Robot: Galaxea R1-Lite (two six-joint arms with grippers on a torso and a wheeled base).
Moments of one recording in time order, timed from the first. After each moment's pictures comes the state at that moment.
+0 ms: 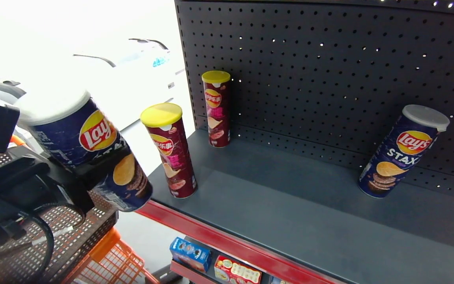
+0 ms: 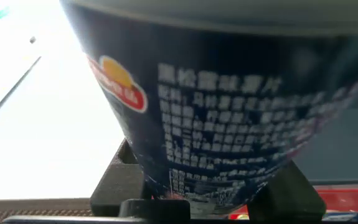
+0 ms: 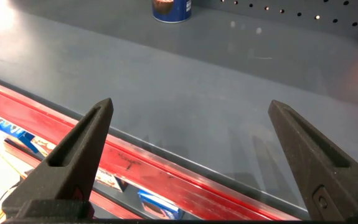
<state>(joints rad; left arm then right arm) -0.35 1.20 -0.47 -0.79 -0.08 0.09 0.00 0.00 0.00 0.00 0.03 0.00</state>
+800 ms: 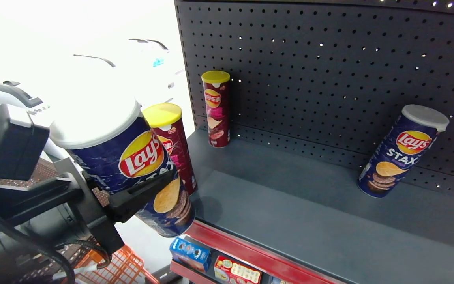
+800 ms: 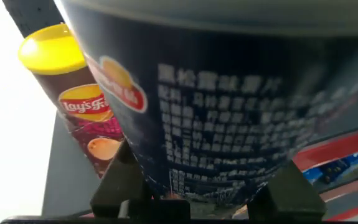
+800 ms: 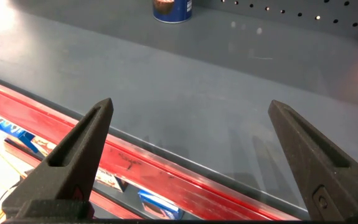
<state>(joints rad) -0.60 1.22 -0.47 -0.79 -0.13 0.07 0.00 0.00 0.00 0.00 0.03 0.00</state>
